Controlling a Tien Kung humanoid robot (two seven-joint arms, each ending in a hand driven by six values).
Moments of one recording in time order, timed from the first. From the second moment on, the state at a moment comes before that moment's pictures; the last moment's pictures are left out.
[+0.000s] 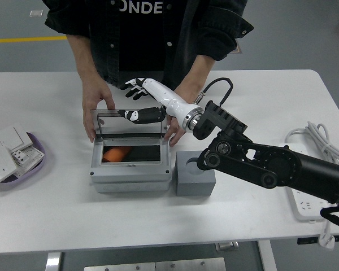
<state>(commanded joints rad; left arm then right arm) -0.02 0.24 -0.31 -0.26 0.53 0.05 0.06 0.90 -0.20 0.34 1.30 -1.22 -0.34 -0.21</state>
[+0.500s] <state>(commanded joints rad) -0.01 0.23 -0.33 -0.26 0.54 0.05 0.06 0.80 -0.29 0.33 1.46 -1.28 -0.35 -0.24</state>
